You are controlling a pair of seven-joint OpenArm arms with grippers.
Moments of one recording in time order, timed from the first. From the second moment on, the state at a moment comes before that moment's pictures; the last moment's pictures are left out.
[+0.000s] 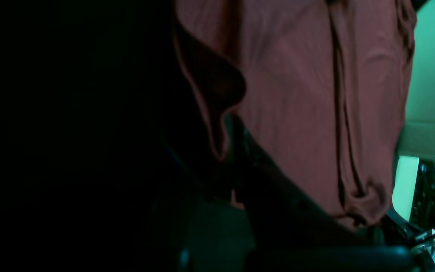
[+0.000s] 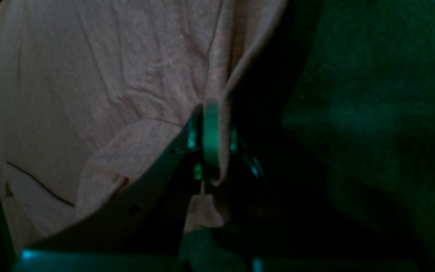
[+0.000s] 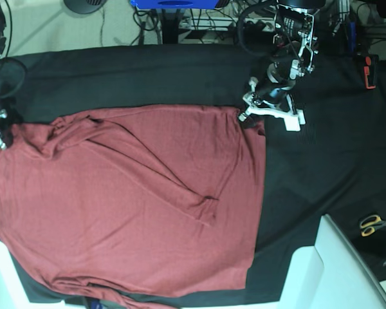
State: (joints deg) left arm 13.0 -5.7 -7.4 68.9 -51.1 -9.9 20.9; right arm 15.8 25.6 43.7 19.7 23.6 34.2 -25.0
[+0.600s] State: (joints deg) left arm 19.8 -7.4 -8.0 80.4 -54.9 -9.1 21.9; right arm 11.8 25.3 43.9 30.1 22.9 33.7 -33.8
